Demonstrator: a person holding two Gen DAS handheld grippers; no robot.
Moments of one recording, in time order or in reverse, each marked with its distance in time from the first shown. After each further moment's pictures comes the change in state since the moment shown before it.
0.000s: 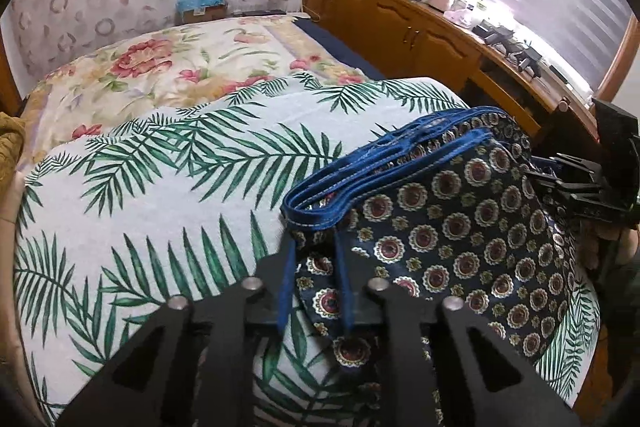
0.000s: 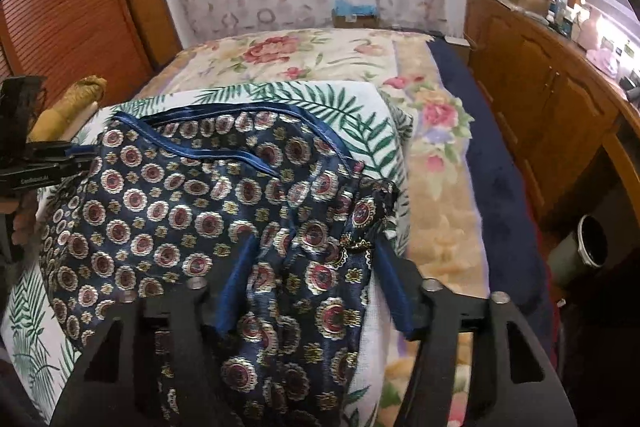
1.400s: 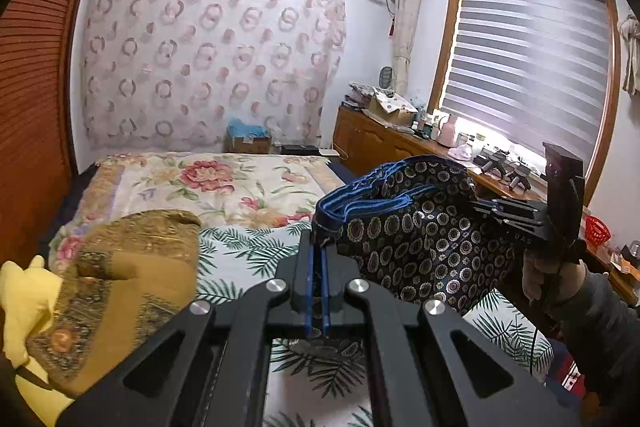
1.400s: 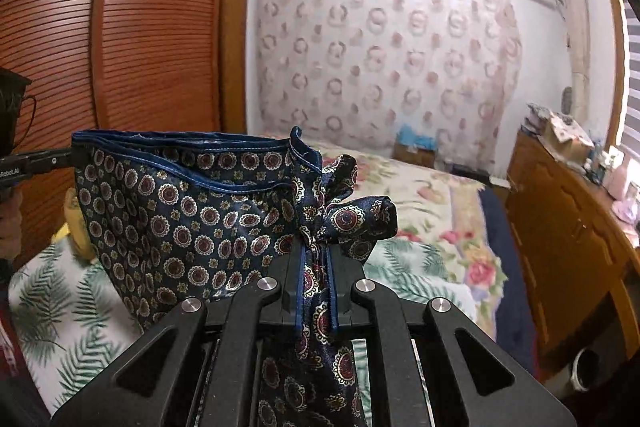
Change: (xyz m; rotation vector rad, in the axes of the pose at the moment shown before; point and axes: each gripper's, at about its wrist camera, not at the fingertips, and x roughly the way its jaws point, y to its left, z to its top) left arm -0.266 0.041 -0.061 -0.062 -0.517 0.084; right arm -0.091 0.167 0.073 -0.272 -0.391 0.083
